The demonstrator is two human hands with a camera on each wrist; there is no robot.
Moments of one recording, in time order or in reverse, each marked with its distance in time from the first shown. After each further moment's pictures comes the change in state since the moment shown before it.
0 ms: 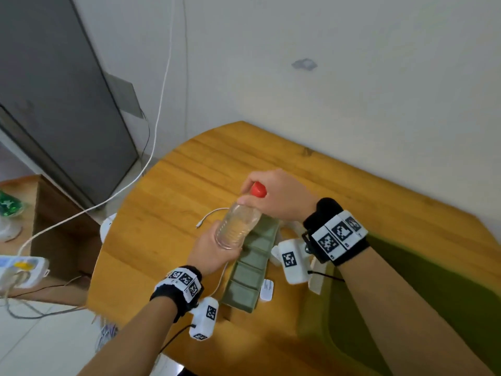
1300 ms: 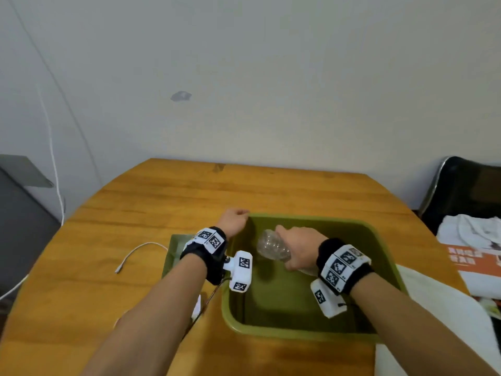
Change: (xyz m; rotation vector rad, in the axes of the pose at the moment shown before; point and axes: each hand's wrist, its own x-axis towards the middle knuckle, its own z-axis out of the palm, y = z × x) left_hand 0.011 0.214 0.196 0.135 -0.412 -0.101; right_hand -0.243 0.169 -0.018 -0.285 -0.237 0.515
